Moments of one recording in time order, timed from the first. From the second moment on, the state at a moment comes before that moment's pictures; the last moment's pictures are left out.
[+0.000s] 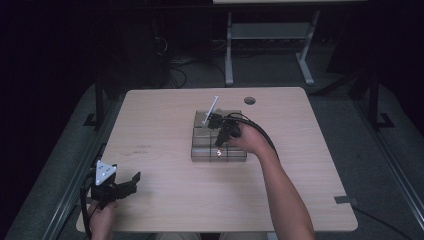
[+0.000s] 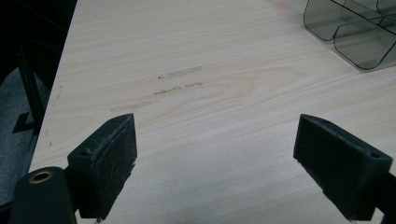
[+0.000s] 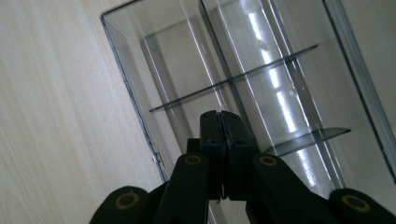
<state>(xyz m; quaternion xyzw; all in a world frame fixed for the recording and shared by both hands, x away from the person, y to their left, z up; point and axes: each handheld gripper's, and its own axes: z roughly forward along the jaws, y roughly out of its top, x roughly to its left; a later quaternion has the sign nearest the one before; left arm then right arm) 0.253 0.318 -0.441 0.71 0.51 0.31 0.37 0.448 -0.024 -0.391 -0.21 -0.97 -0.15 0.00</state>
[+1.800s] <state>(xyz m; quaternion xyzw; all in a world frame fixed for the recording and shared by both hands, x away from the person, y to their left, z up) 0.254 0.315 -0.442 0.71 0.51 0.31 0.37 0.453 -0.020 -0.416 -0.20 -0.97 -0.14 0.02</state>
